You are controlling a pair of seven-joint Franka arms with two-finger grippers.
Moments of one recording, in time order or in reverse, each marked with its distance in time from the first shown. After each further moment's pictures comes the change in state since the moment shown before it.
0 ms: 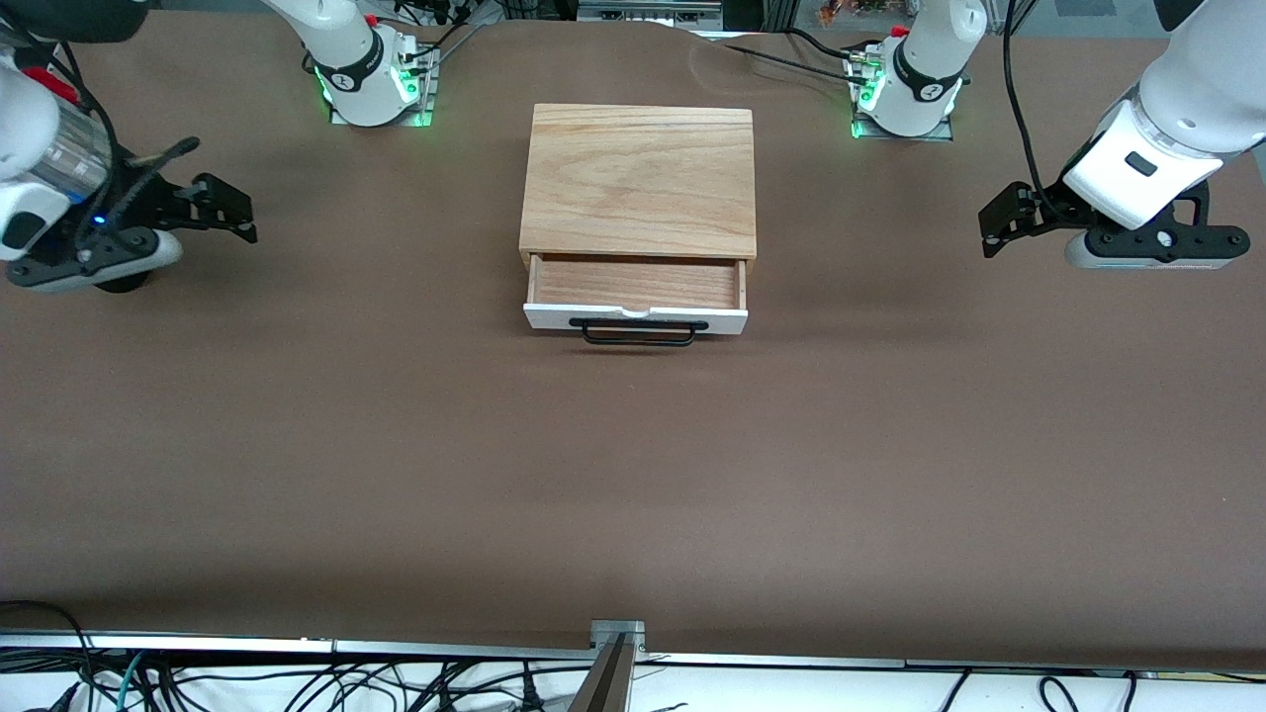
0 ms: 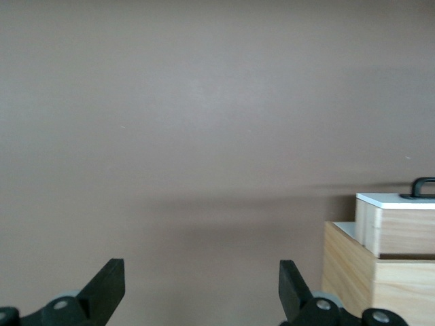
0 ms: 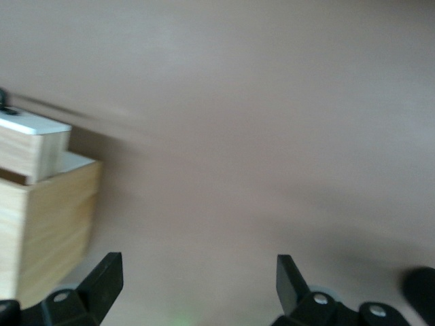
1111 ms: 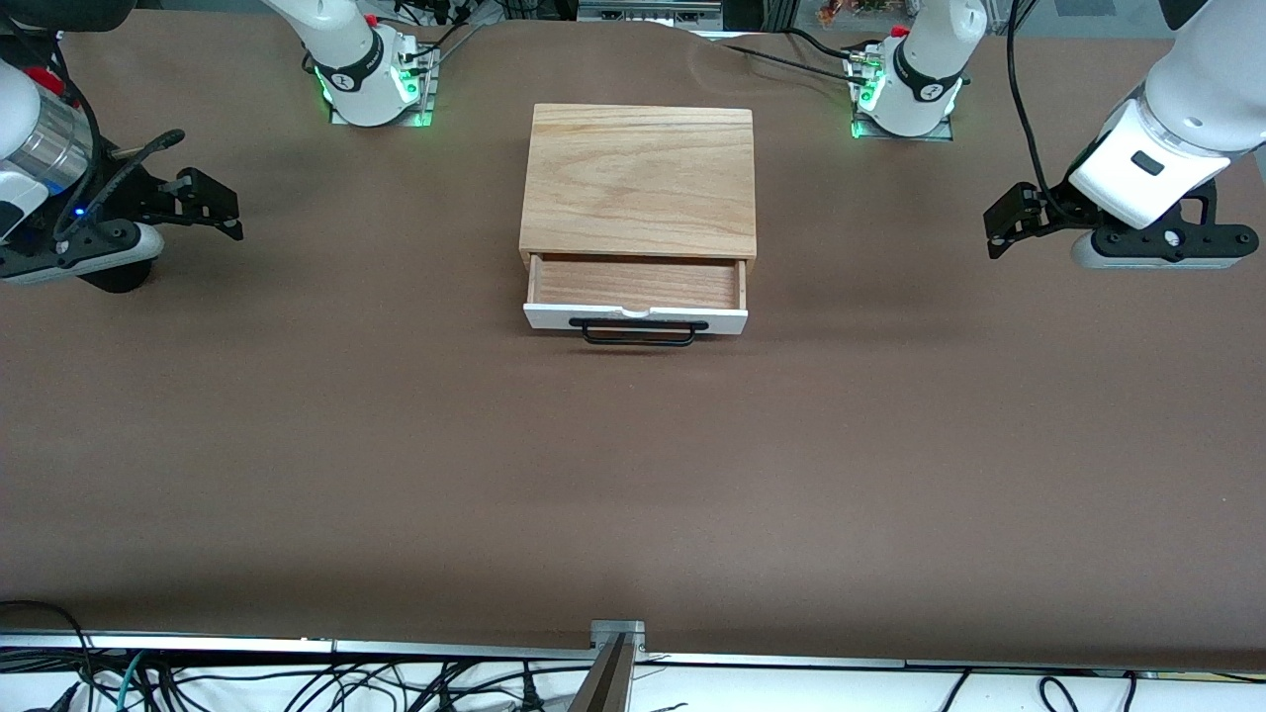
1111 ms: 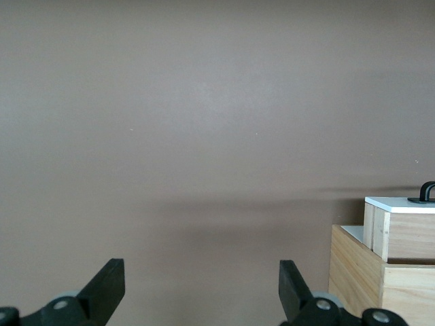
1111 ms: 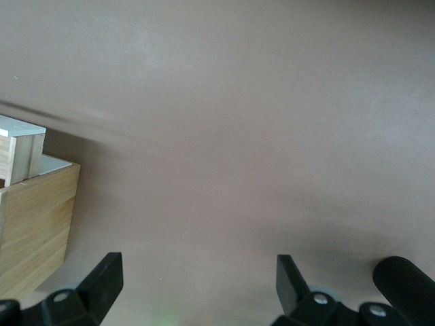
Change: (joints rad) left arm 0.005 -0.002 0.002 0.007 0.046 0.000 0.000; right arm -0.018 -0.048 -0.009 0.001 -0.105 -0.002 -0.002
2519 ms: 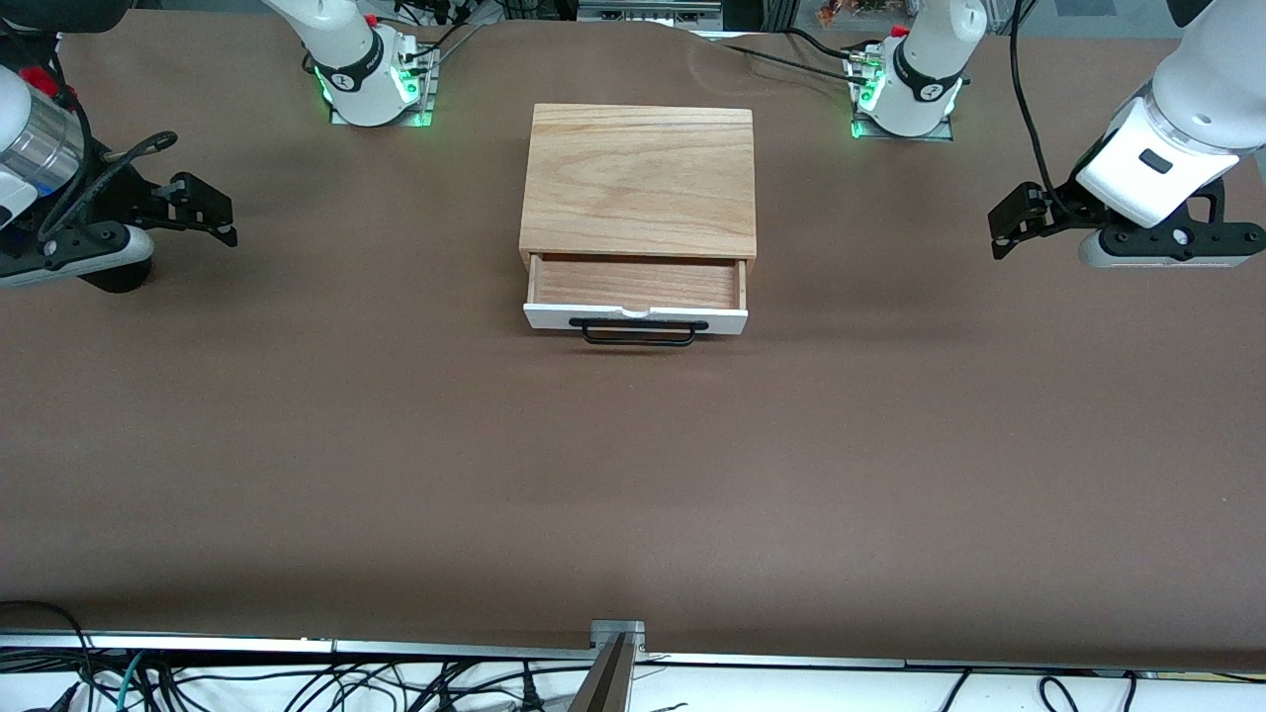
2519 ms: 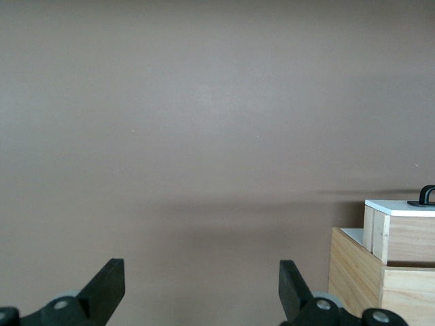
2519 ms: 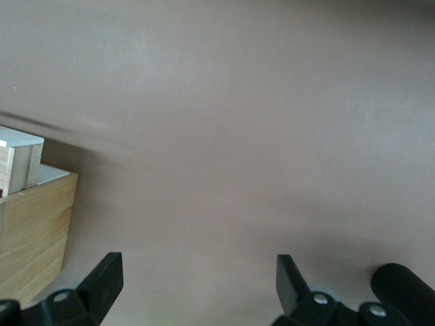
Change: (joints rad) left arm 0.003 0.000 0.002 0.006 0.000 0.000 -0.003; right arm -0.001 0.000 -0.006 0.000 0.000 0.025 0.000
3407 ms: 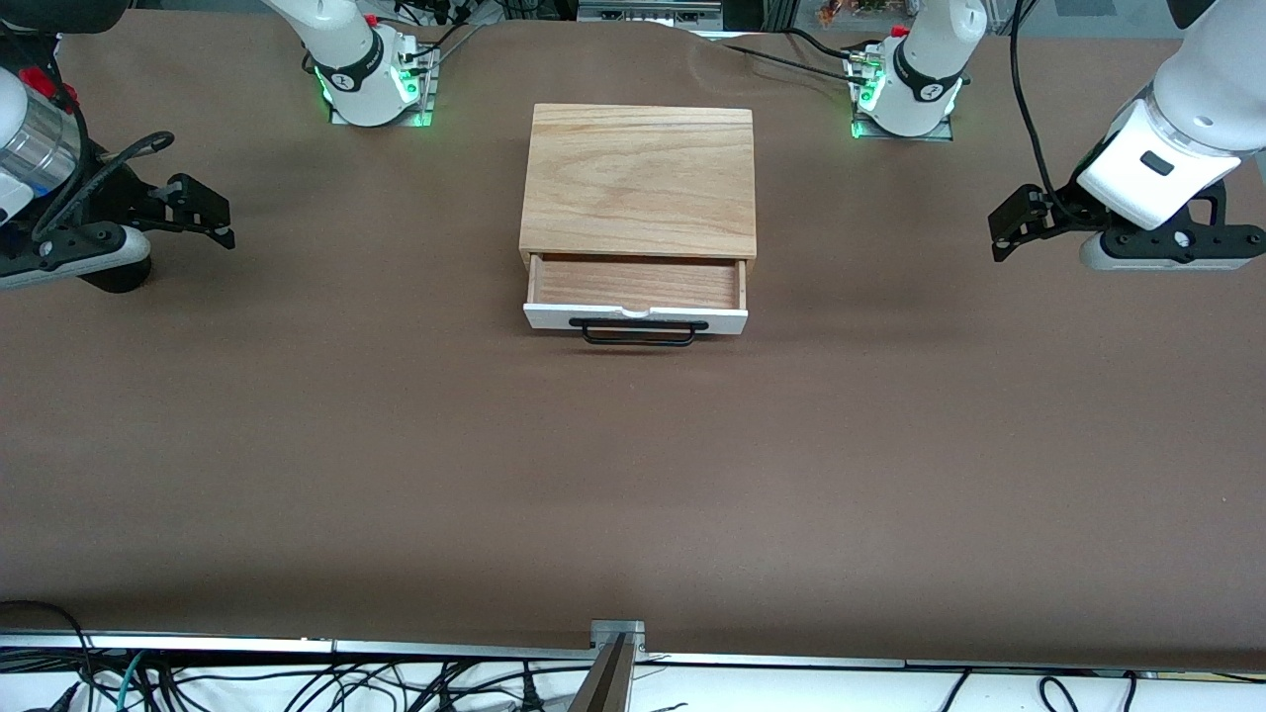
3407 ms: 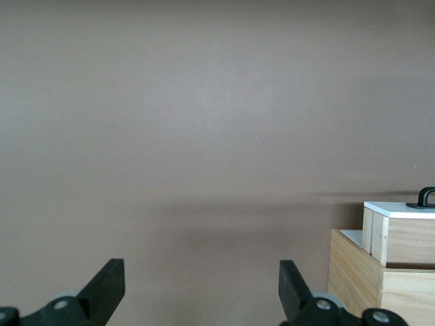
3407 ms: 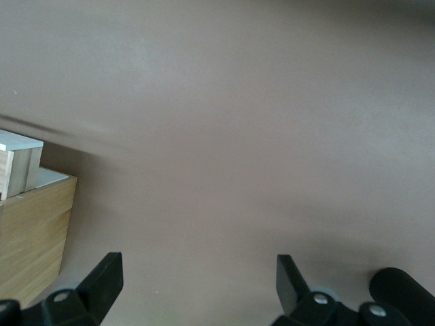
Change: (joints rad) left arm 0.000 0.002 0.000 0.007 0.000 0.001 0.000; right arm 0.000 0.000 -0.002 0.000 0.000 0.016 -0.006
